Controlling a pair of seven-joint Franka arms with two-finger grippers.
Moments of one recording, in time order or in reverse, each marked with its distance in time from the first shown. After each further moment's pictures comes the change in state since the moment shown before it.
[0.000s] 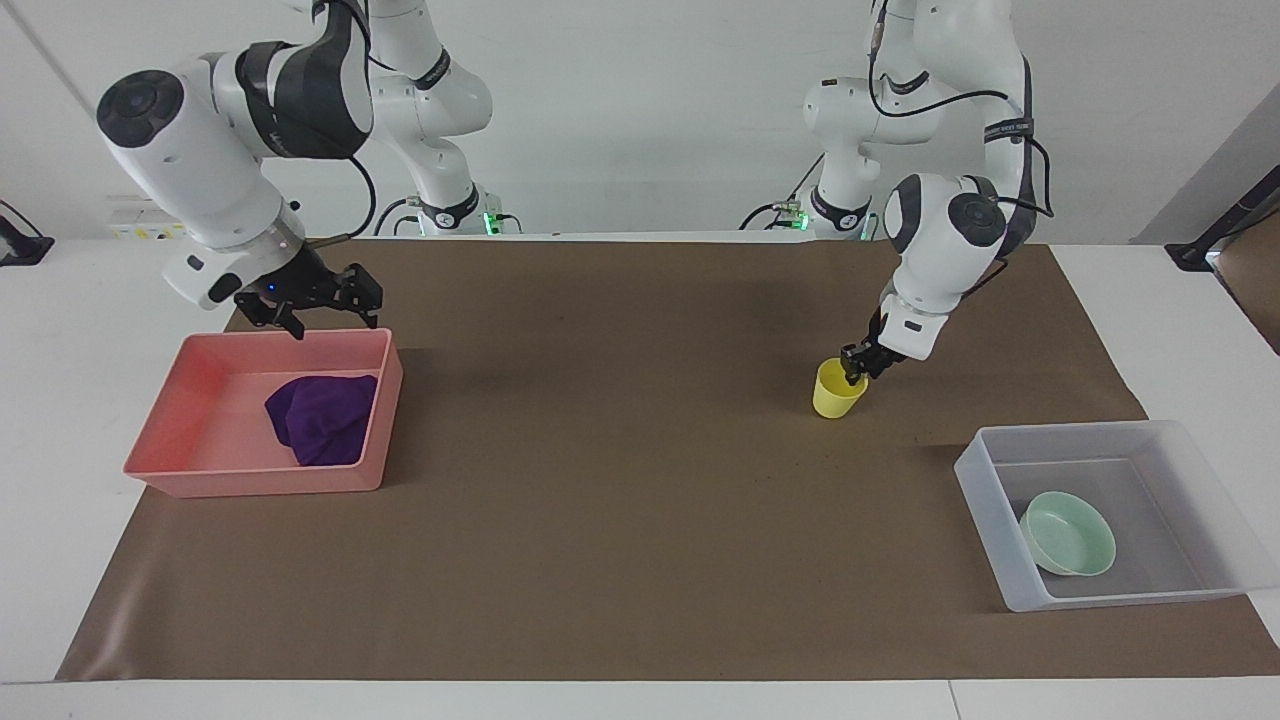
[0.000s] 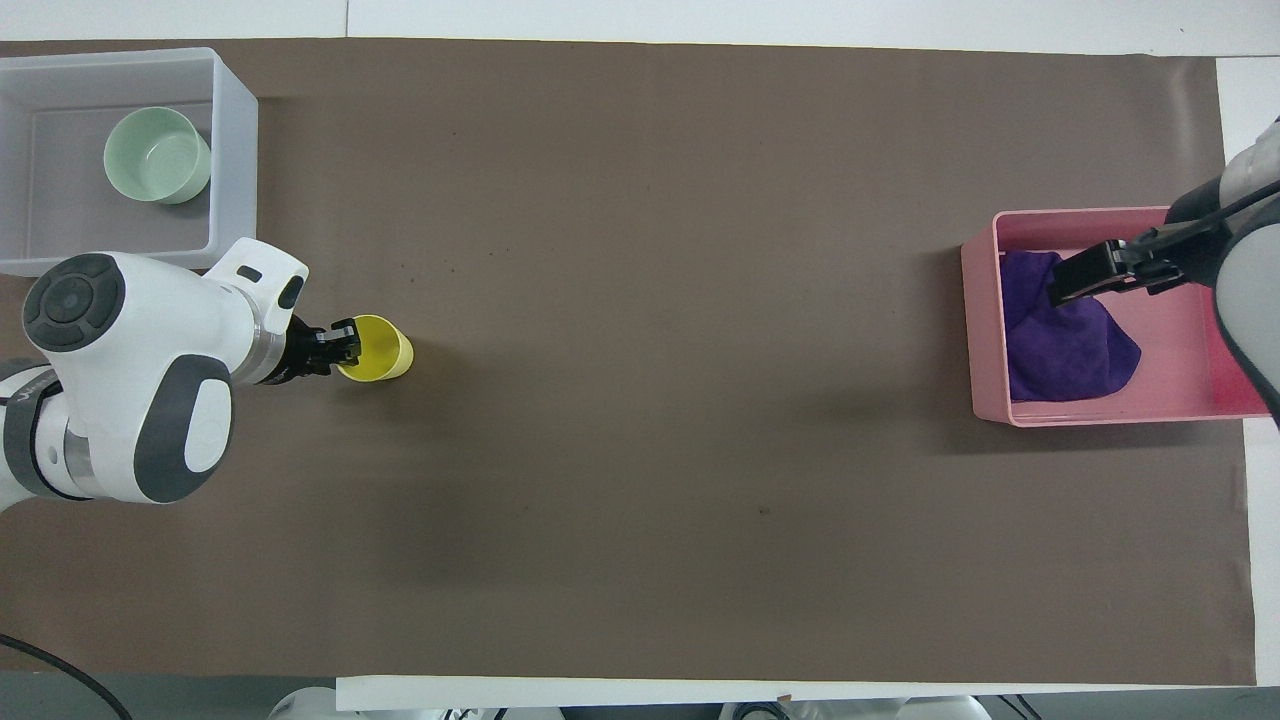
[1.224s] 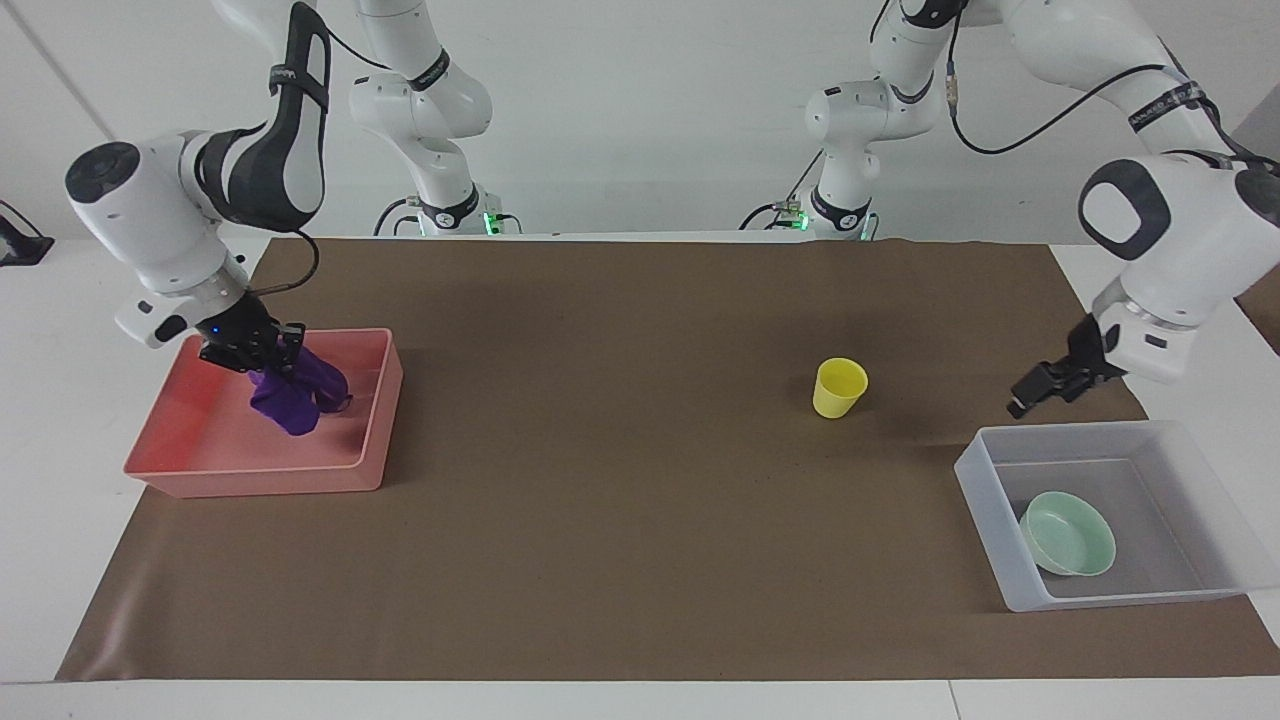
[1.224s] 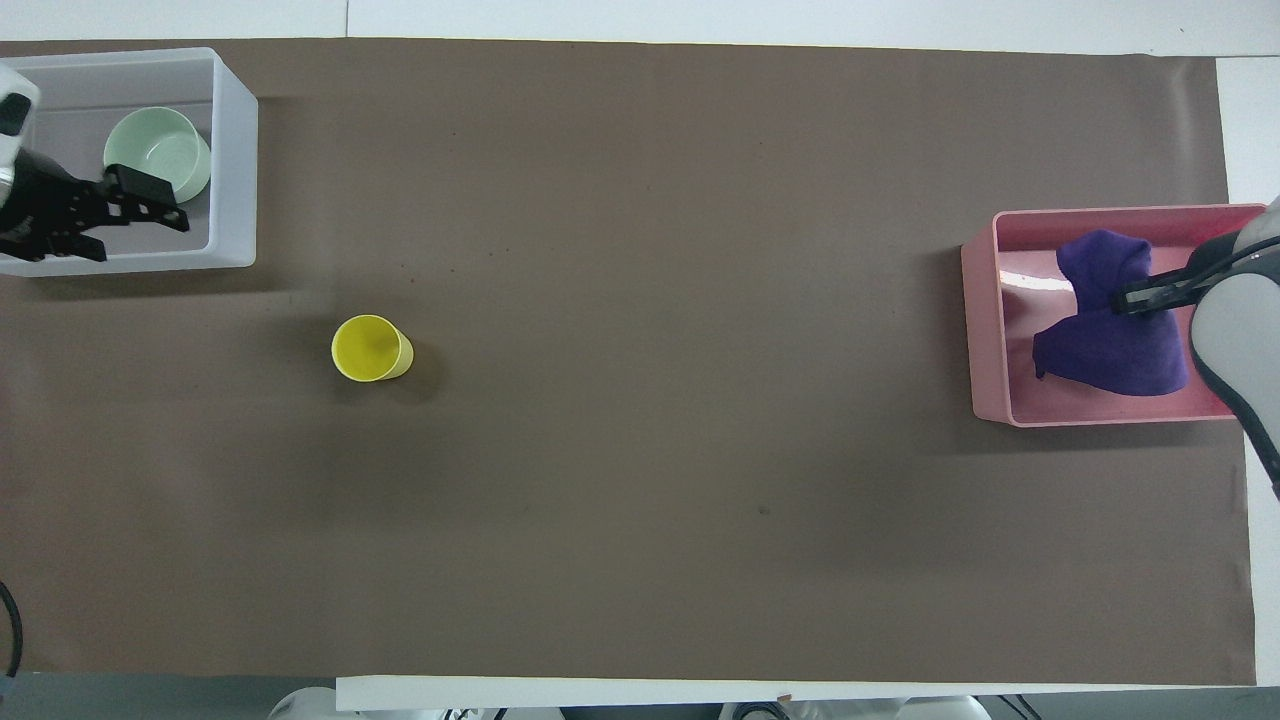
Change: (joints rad) left arm 0.201 0.138 0.006 0.475 -0.001 -0.397 0.222; right arm -0.157 0.066 -0.022 -0.342 0.000 0.529 -0.253
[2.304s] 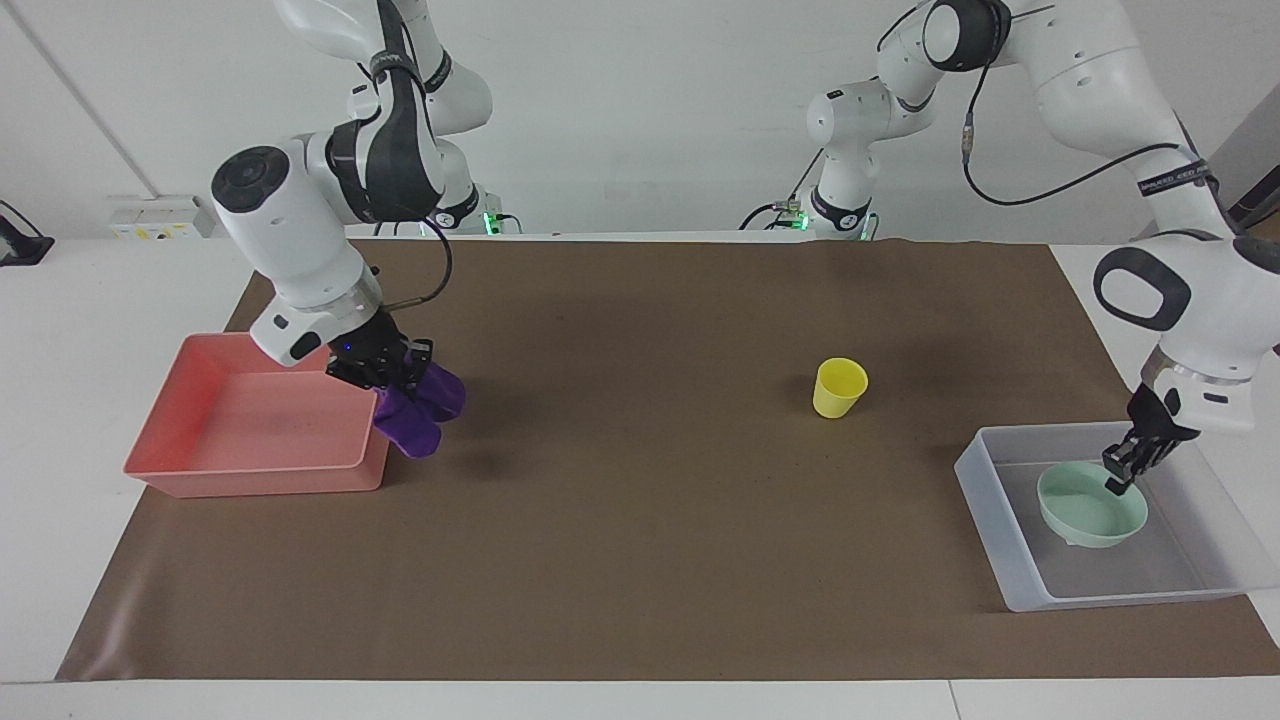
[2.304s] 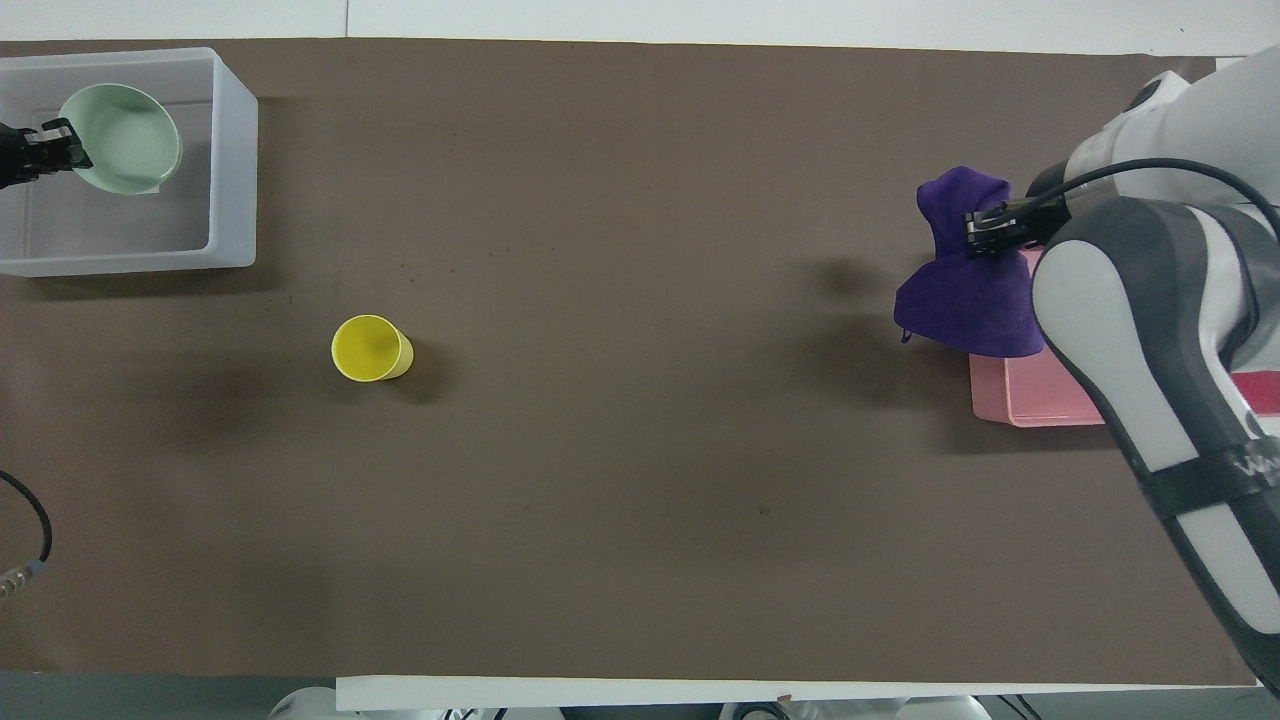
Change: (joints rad) left arm 0.208 0.355 0.016 0.152 -0.005 0.585 0.141; right arm 0.249 0.008 0.003 0.223 0.056 -0.176 0.324
